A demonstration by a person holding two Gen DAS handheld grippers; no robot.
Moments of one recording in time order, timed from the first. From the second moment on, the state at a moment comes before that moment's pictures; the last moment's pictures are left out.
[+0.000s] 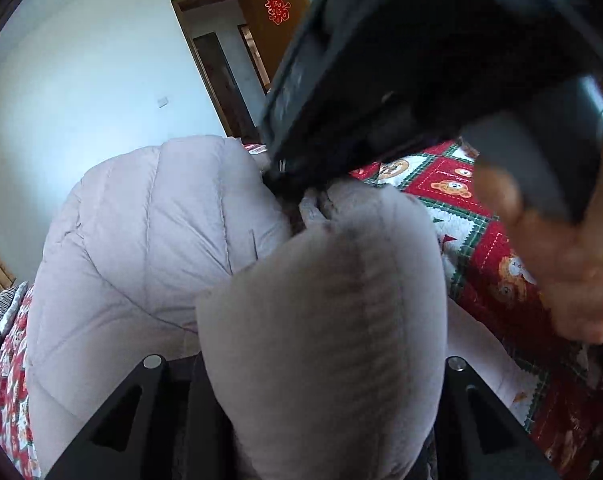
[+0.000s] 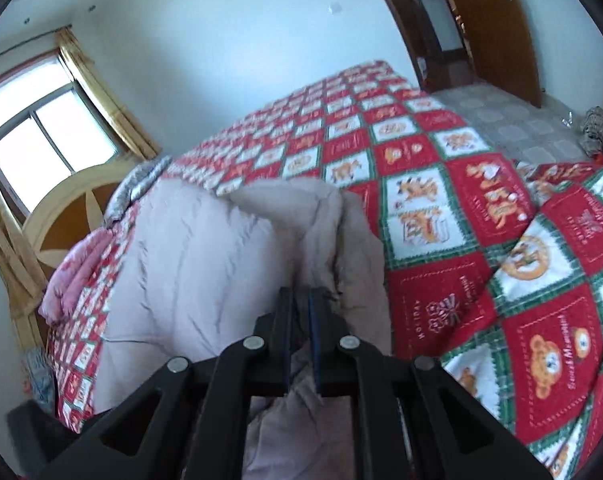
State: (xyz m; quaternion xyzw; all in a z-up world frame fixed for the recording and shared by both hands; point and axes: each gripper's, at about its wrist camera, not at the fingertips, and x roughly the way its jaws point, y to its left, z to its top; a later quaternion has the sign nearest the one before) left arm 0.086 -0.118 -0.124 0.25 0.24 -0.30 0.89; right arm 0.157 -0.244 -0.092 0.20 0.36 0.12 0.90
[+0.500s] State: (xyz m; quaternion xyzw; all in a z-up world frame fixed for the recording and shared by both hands) left arm 0.096 -0.131 -0.115 0.27 0.26 -0.30 0.88; right arm 0.177 -0.241 -0.152 0.20 0.43 0.14 0.87
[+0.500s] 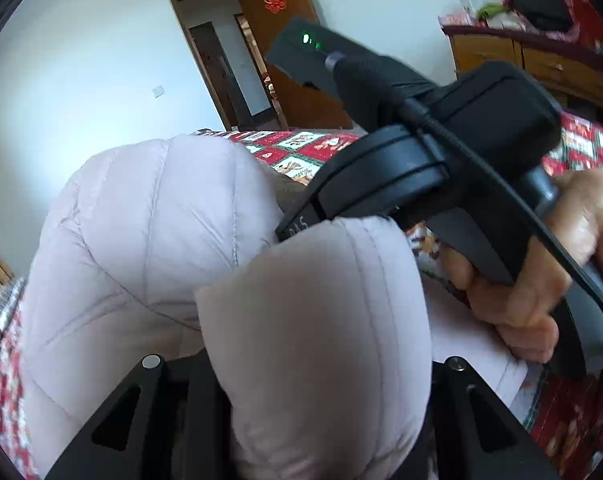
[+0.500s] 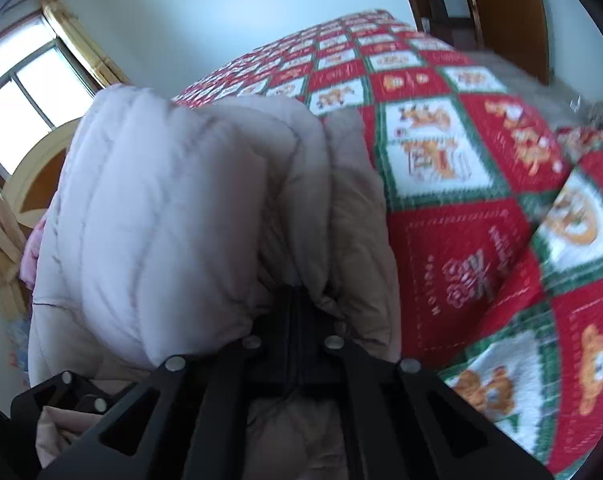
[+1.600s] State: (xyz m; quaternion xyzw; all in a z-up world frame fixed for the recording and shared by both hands) left arm 0.259 -0.030 -0.046 0.06 0.33 -0.21 0.92; right arm 0.160 -0.240 -0.161 0.23 0.41 0.12 0.87
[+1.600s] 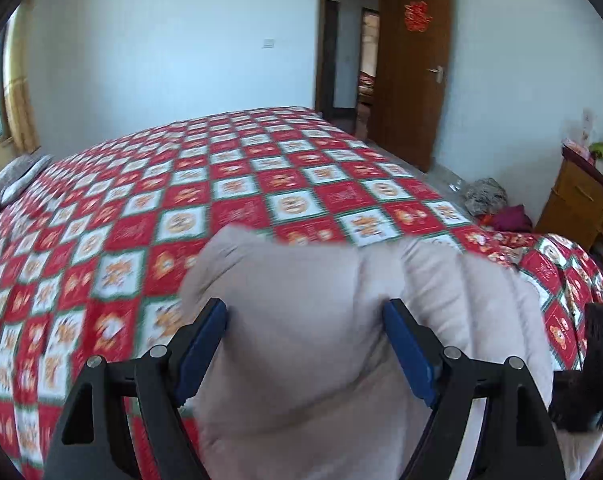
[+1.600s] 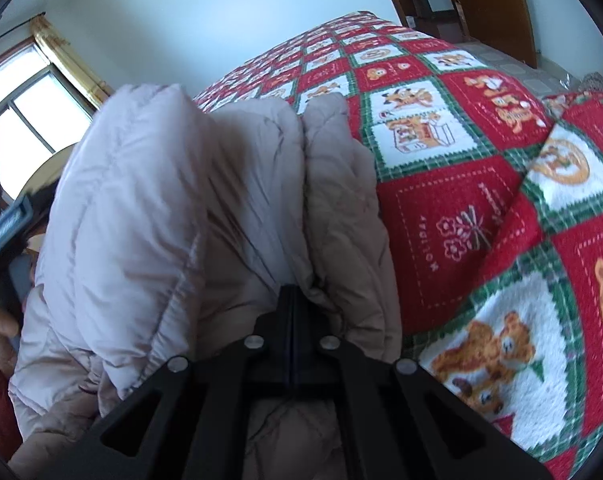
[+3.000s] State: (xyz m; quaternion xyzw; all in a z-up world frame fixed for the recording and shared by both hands) left arm 0.272 -0.113 -0.120 0.21 0.32 -0.14 0.91; right arm 0.232 -0.246 -0.114 0.13 0.47 0.02 0.88
